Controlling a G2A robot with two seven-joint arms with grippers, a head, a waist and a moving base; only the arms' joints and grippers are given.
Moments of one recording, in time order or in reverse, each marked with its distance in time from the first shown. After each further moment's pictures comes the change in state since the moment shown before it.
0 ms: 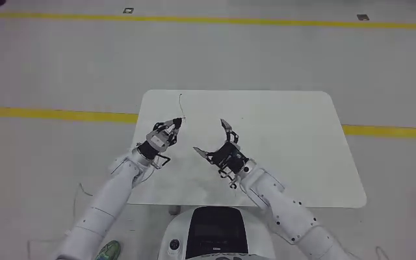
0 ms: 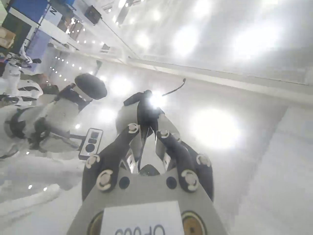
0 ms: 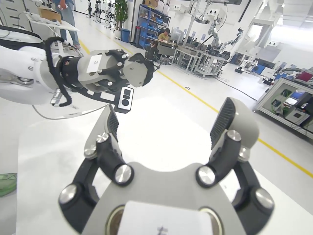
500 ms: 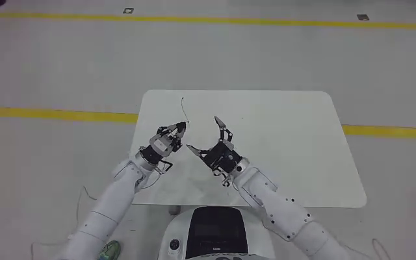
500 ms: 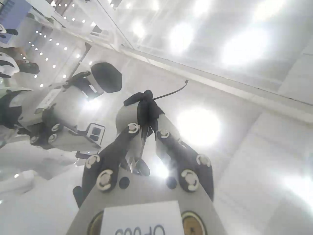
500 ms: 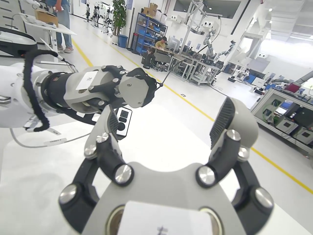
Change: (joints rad) left arm 0.029 -0.007 0.011 -0.043 -0.048 0.047 -0.009; right arm 0.066 -0.001 -0.088 0.023 0.000 0.096 -0.013
